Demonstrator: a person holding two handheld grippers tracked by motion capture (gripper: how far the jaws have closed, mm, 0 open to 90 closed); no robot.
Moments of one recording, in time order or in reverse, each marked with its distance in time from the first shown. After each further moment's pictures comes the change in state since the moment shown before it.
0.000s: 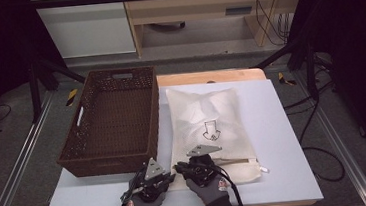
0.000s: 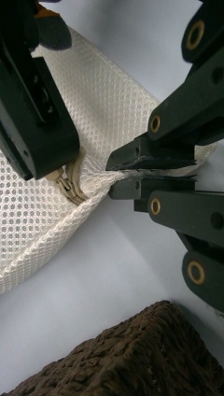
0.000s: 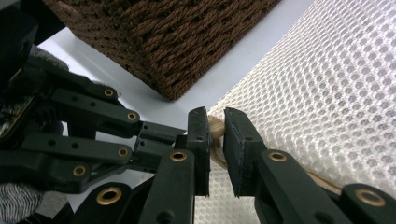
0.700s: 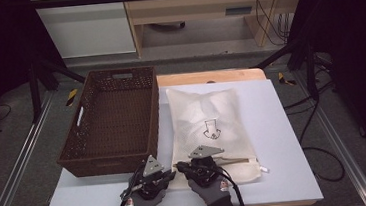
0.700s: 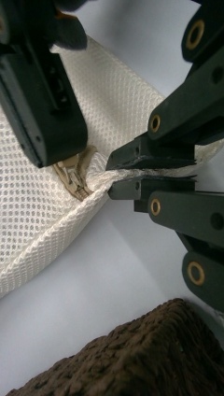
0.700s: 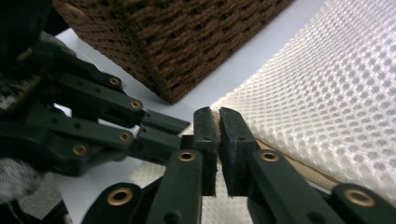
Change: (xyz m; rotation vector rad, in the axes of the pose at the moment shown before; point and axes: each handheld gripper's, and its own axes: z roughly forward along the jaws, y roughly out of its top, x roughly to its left) left arm 0.002 0.005 0.001 -0.019 -0.012 -0.019; right arm -0.002 -0.003 -0.004 -0.045 0.006 -0.056
